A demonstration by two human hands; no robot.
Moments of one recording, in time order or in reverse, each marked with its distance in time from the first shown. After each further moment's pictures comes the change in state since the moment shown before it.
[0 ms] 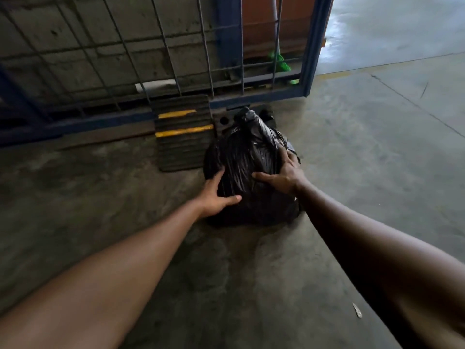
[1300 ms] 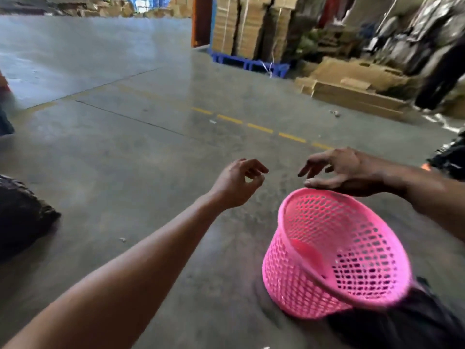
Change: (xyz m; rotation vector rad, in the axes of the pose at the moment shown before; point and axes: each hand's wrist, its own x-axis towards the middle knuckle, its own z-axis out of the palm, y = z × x) left_hand -0.507 0.339 0.306 -0.065 -0.647 1.233; right_hand -0.769 0.054 -0.368 -0.524 0.261 0.533
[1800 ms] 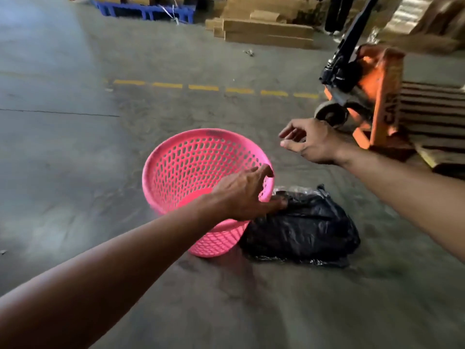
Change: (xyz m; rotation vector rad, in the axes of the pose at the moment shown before) left_hand -0.050 0.182 0.277 0.335 -0.574 0.308; right_hand -0.185 0.247 0.088 0.375 0.378 0.439
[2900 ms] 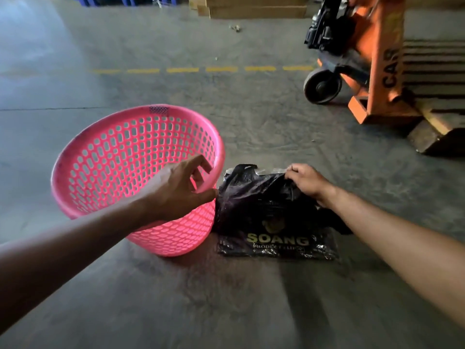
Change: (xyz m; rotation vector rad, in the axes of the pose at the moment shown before) left_hand 0.018 -0.024 0.066 -0.018 0.145 -0.156; right_hand -0.034 0.229 0.116 0.385 -0.053 0.384
